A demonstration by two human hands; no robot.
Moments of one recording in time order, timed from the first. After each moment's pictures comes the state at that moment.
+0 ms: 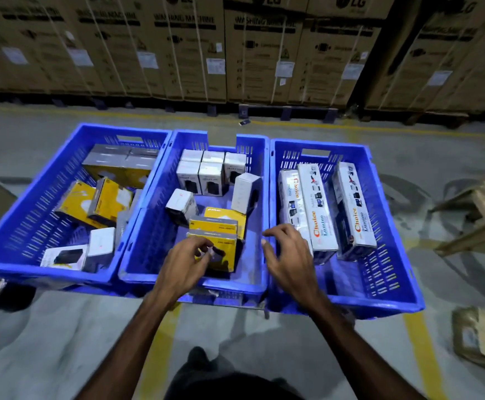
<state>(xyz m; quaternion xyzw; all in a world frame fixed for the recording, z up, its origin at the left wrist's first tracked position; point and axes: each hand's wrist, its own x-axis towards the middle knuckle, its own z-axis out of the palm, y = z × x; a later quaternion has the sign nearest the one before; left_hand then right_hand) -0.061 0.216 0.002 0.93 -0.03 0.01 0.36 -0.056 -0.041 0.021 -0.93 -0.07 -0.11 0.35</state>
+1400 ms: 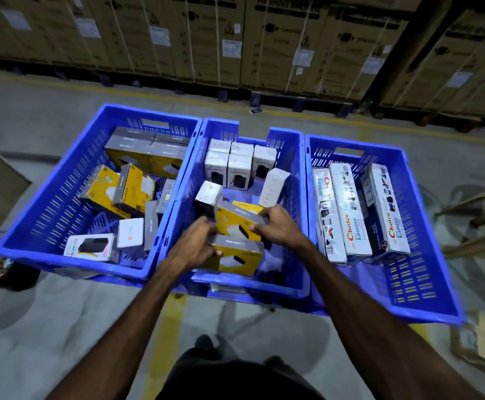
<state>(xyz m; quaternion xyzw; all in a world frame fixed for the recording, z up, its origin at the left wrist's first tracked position) -0.008 0.298 -0.025 0.93 -0.07 -0.12 0.34 0.062 0.055 -0.014 -0.94 -0.06 0.17 0.31</state>
